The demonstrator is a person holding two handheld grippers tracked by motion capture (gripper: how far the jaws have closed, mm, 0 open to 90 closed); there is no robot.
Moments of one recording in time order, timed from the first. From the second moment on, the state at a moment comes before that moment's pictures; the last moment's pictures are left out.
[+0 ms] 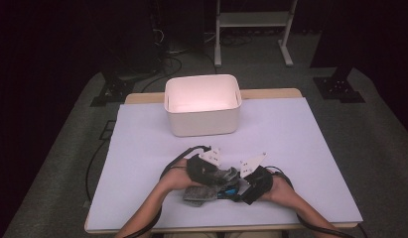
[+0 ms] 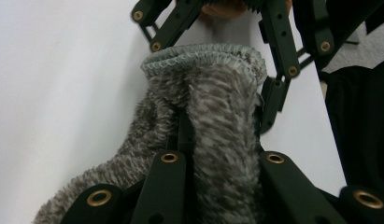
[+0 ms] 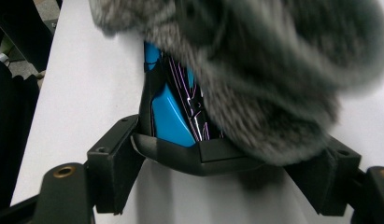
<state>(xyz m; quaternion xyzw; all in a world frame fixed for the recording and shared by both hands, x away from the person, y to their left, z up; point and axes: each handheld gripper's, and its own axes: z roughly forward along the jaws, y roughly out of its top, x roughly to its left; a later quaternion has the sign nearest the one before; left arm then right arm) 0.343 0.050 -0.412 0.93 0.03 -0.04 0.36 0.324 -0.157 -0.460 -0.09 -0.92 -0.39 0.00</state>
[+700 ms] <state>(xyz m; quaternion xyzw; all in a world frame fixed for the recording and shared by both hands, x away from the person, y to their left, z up) 0.327 0.130 -0.424 0.92 0.08 -0.03 0.39 0.324 -0.157 -0.460 -0.09 -0.92 -0.39 0.00</state>
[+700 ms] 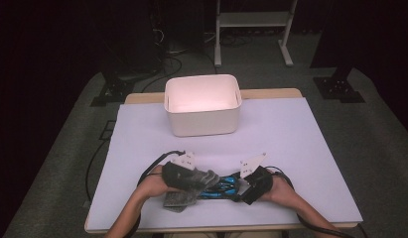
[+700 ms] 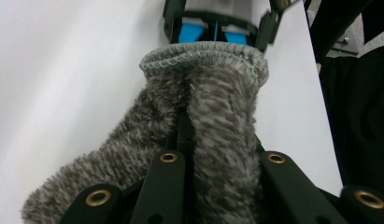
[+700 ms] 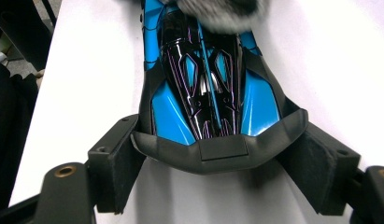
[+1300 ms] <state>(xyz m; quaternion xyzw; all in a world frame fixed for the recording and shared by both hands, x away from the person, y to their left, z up) 0.332 0.146 -0.426 0.91 0.10 -0.01 0.39 0.324 -0.156 -0.460 -0.09 -0.92 -0.39 0.00</state>
